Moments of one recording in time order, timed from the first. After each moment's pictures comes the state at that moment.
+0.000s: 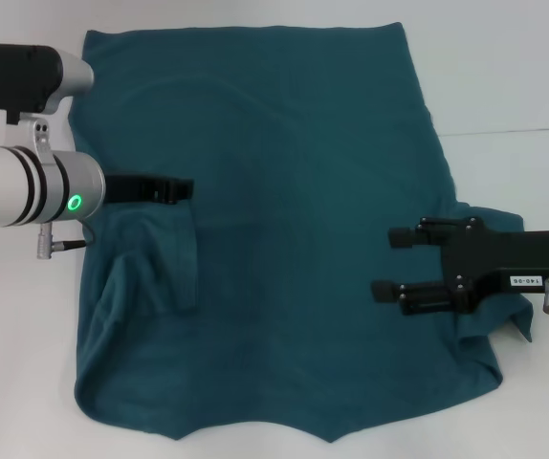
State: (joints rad) left arm -0.76 -2.16 1.07 0.84 2.43 0.79 -2.43; right arm 0.52 2.09 -0.70 -0.89 -2.06 -1.60 1.46
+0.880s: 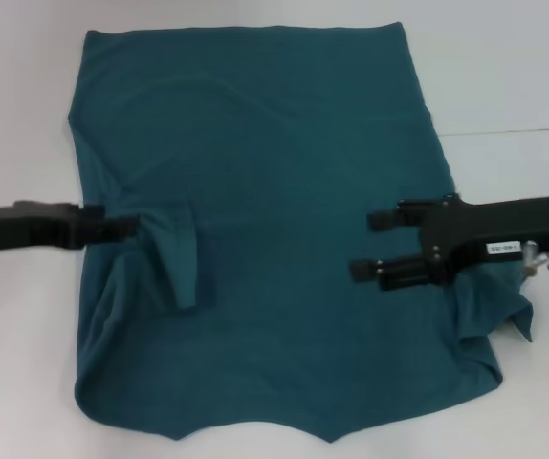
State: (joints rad) left arm -0.58 -2.10 0.72 1.02 2.20 1.39 -2.05; right arm 0.59 2.07 -0.76 -0.92 -2.07 -1.61 1.64
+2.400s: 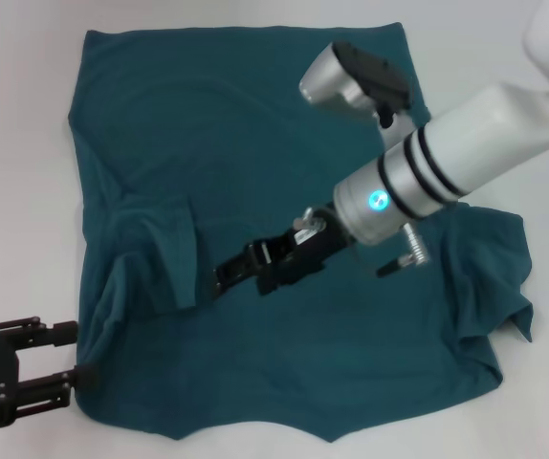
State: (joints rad) left arm -0.39 -2.10 0.46 0.95 2.18 1.83 -1.43; right arm 1.06 2.10 -1.04 -0.54 -2.32 -1.25 2.69
